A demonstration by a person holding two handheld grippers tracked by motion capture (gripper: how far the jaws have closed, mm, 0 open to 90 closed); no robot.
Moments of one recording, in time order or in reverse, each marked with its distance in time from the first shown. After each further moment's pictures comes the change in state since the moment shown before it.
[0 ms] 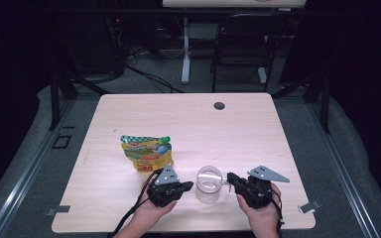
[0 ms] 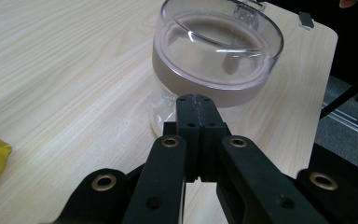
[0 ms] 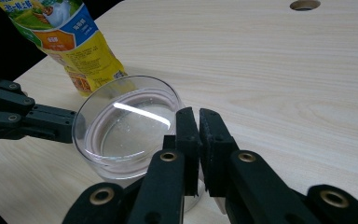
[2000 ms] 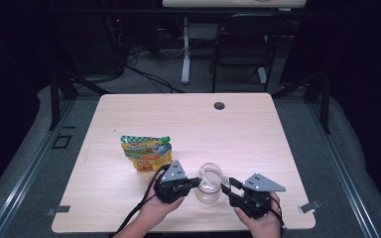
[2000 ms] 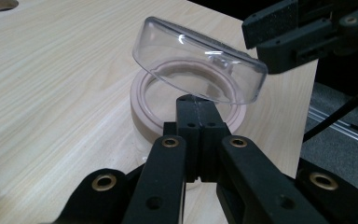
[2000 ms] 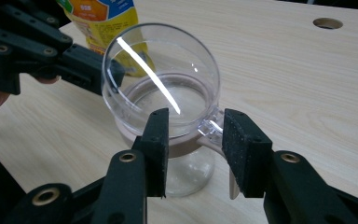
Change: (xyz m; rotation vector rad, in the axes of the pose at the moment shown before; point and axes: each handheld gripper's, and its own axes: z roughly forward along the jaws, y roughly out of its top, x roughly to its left) left arm -0.010 0.026 0.002 -0.041 -0.027 0.042; right arm 0.017 -0.009 -0.012 0.014 0.033 -0.185
